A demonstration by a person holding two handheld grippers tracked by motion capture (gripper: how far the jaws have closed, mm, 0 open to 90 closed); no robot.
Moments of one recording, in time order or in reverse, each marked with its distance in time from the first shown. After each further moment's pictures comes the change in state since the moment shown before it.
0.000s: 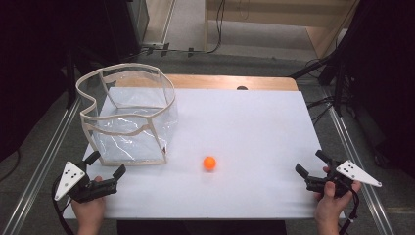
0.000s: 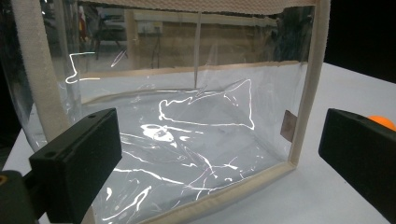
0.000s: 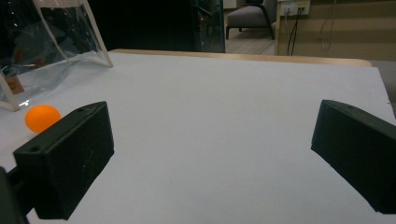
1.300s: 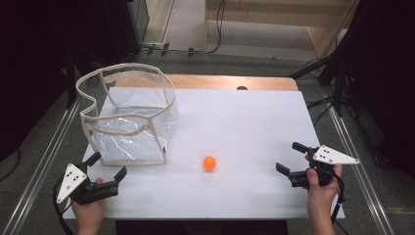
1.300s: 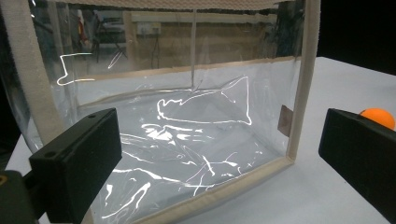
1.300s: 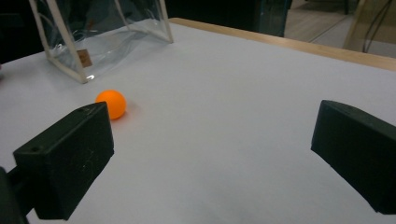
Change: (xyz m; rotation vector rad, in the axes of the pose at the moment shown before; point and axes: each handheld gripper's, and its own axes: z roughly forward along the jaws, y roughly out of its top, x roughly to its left) left arm -0.004 -0.002 -0.002 0.002 0.001 0.035; right arm 0.037 0.042 0.039 0.165 0.238 -0.108
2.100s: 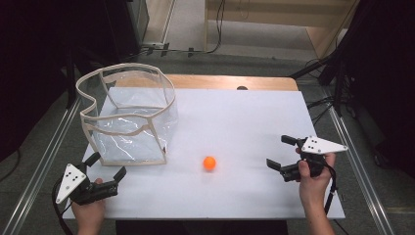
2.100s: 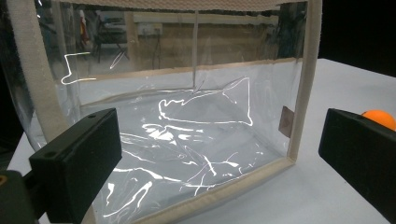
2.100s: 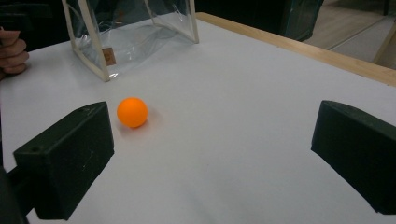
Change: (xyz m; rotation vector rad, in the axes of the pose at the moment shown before) left arm 0.000 0.000 -0.001 -0.004 0.001 -0.006; right arm 0.008 0.031 0.020 0.048 0.079 -0.074
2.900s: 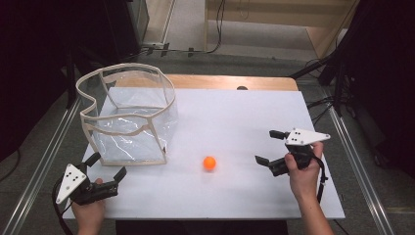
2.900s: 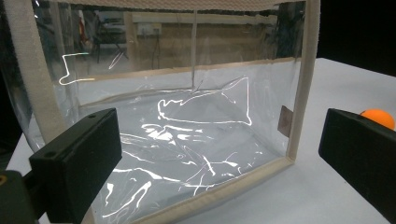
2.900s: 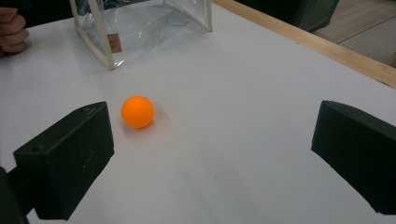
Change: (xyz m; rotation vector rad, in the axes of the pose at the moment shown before) left arm 0.000 0.000 0.000 -0.002 -0.004 0.002; right arm 0.008 0.026 0.027 0.099 0.033 -0.072
